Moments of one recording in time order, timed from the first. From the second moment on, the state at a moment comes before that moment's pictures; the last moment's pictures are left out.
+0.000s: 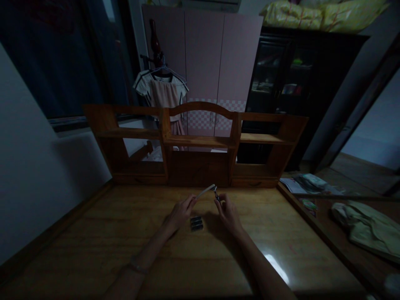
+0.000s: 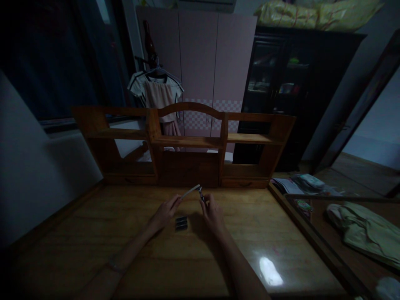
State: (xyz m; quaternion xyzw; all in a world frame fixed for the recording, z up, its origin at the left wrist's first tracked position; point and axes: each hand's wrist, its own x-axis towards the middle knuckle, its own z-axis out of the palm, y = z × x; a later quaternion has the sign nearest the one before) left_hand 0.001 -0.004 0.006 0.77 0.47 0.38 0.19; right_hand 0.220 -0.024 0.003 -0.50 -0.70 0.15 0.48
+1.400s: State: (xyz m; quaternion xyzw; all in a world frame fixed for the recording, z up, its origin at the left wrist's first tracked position) left_hand -0.009 0.005 -0.001 0.74 0.52 0.38 0.17; right_hand 0.219 -0.023 0.002 -0.51 -0.69 0.15 0.49
